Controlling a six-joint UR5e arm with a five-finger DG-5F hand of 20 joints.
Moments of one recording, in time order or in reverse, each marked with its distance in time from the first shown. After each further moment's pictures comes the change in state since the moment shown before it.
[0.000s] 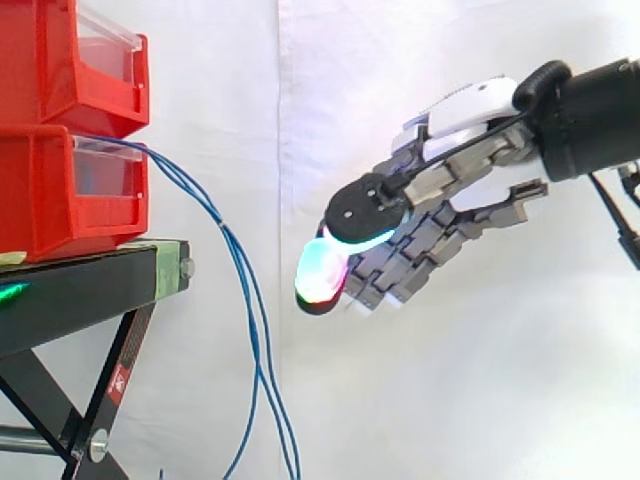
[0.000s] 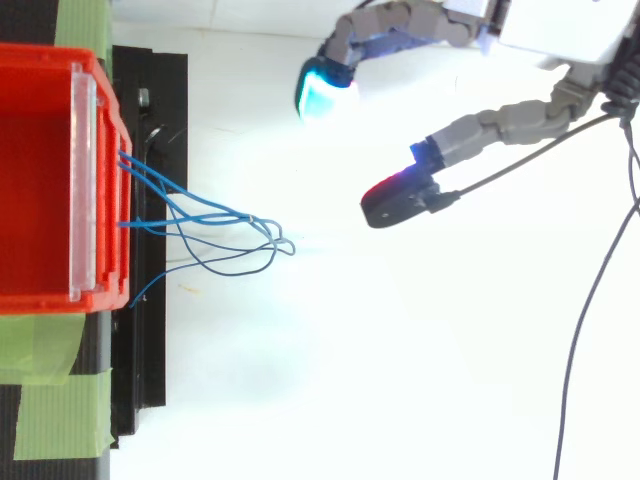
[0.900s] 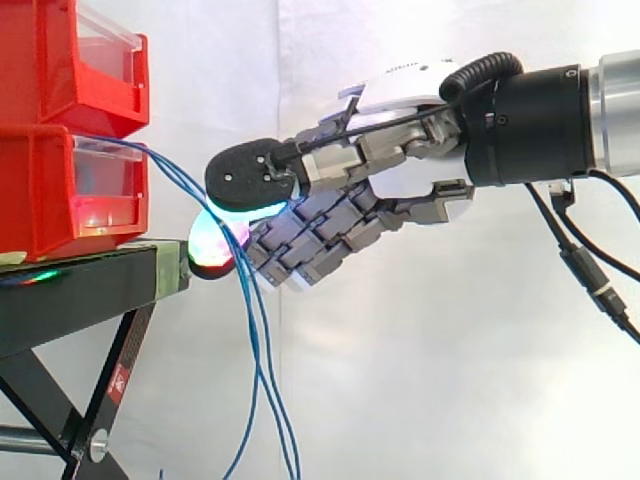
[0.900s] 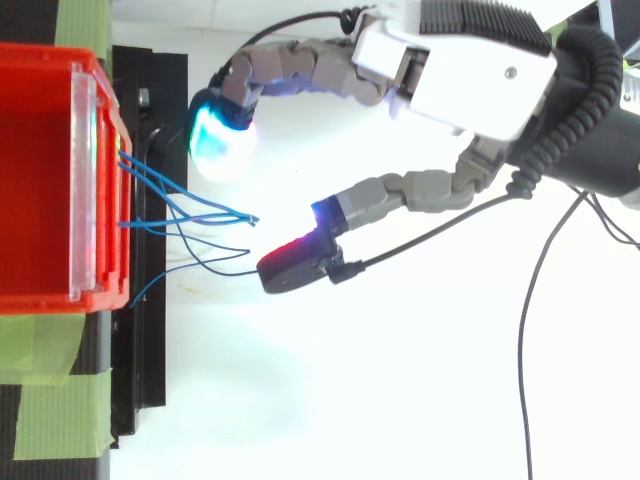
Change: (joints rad) arm 0.106 -0.065 0.001 0.270 0.130 -0.026
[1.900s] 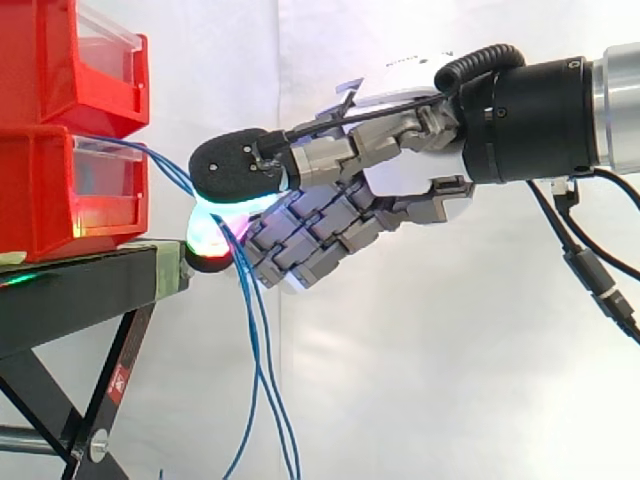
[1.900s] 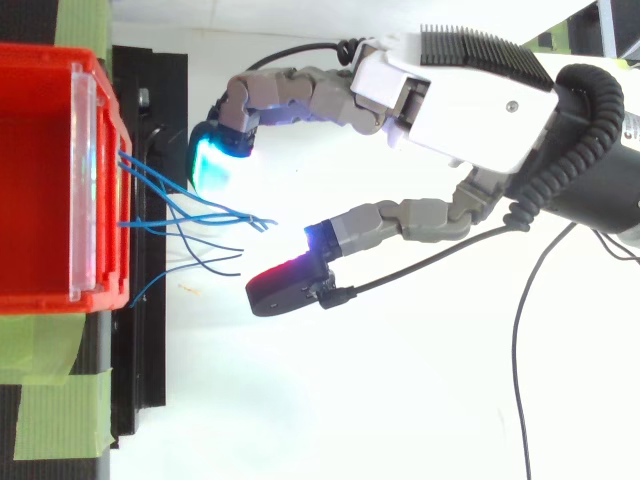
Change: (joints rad) arm 0.034 0.001 0.000 0.002 0.056 0.044
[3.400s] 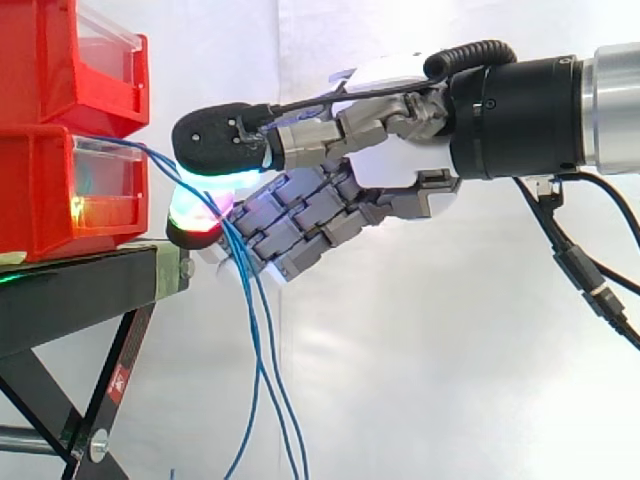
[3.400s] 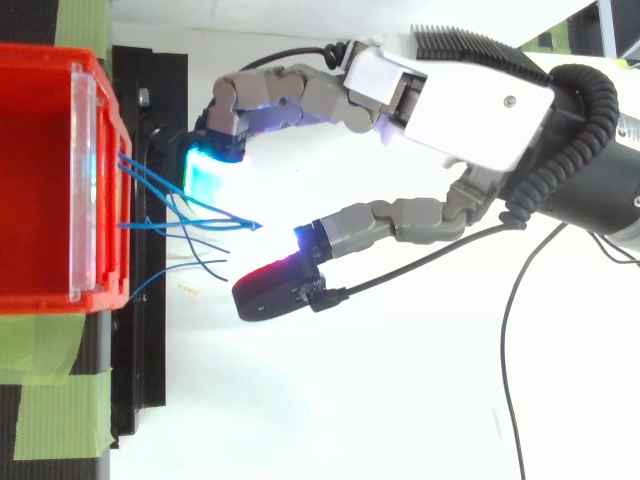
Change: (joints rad) arm -0.003 -0.007 0.000 0.055 -0.018 0.057
